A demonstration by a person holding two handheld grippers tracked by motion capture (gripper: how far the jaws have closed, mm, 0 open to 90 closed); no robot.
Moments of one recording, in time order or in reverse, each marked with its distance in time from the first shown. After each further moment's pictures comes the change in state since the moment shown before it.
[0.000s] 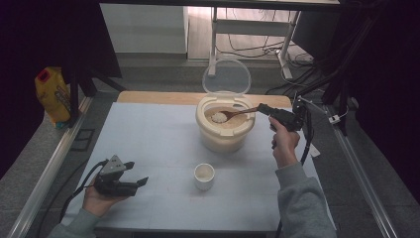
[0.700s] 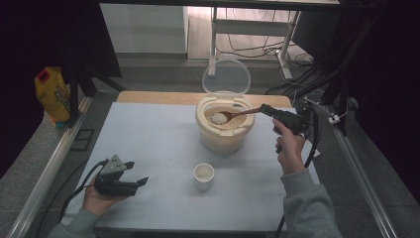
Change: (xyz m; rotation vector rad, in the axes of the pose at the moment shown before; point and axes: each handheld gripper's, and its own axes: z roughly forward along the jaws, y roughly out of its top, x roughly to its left) left arm 0.000 0.001 0.001 0.003 0.002 0.002; right arm 0.020 -0.006 -0.021 0.011 0.075 -0.018
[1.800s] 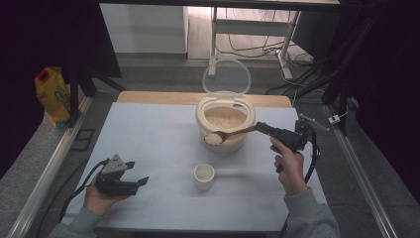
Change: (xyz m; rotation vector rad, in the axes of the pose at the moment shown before) left arm 0.000 0.001 0.002 0.007 0.005 -0.001; right arm -0.005 -0.043 -0.017 0.093 0.071 0.043
